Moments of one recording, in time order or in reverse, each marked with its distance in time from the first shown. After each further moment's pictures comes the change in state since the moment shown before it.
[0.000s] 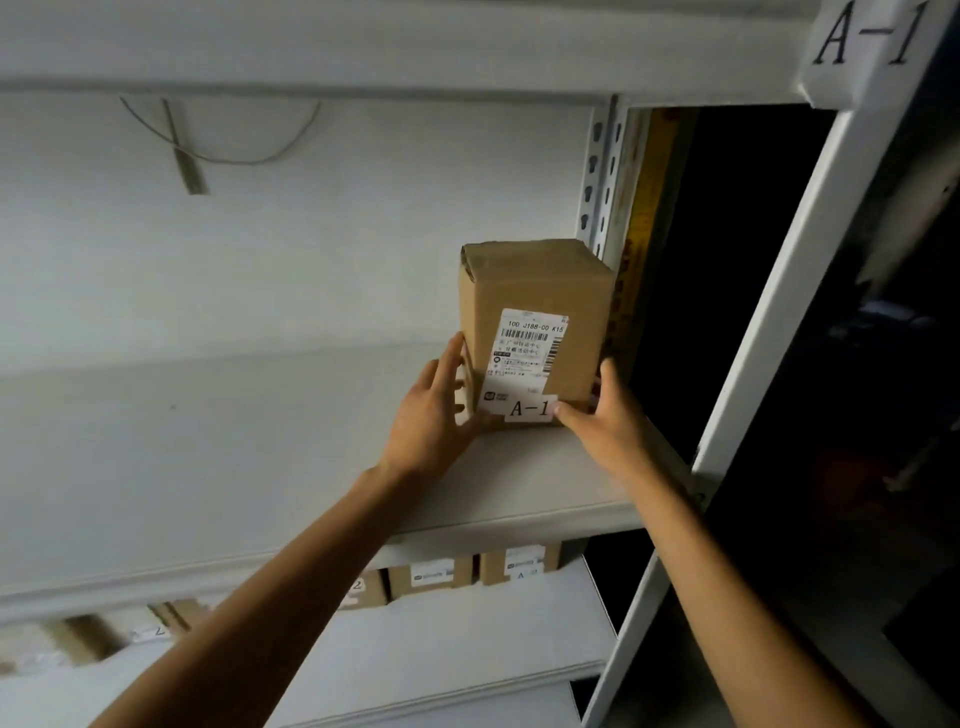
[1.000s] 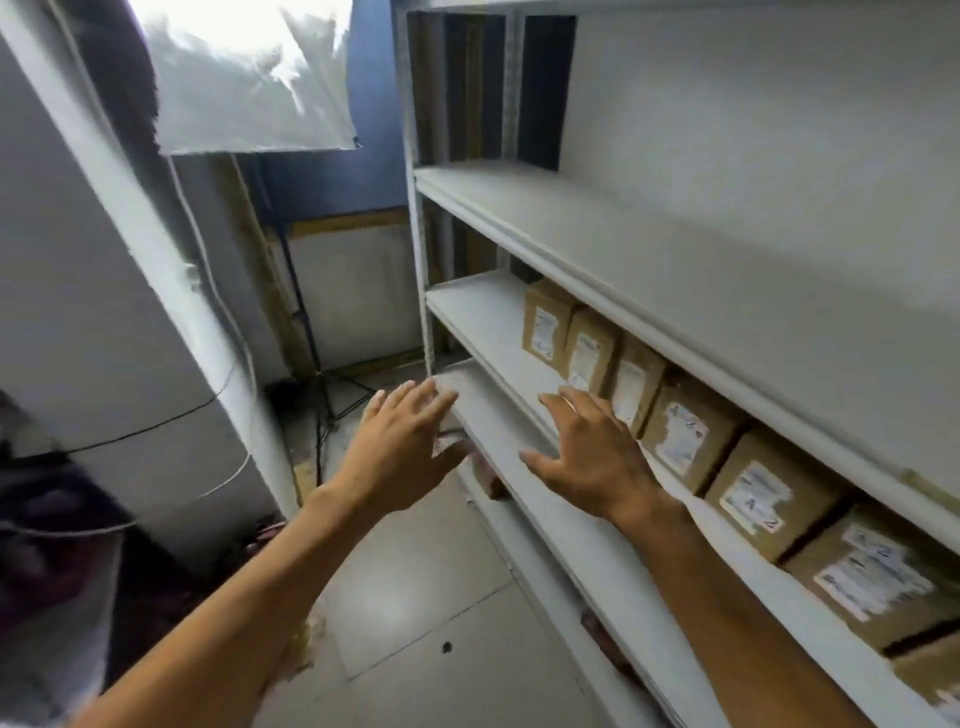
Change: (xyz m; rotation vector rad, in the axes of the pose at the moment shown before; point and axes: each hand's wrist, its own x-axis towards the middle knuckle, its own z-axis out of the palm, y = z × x) left_hand -0.486 0.051 -0.214 0.838 0.202 -1.009; right_hand -0.344 -0.230 0.141 -0.162 -1.002 -1.161
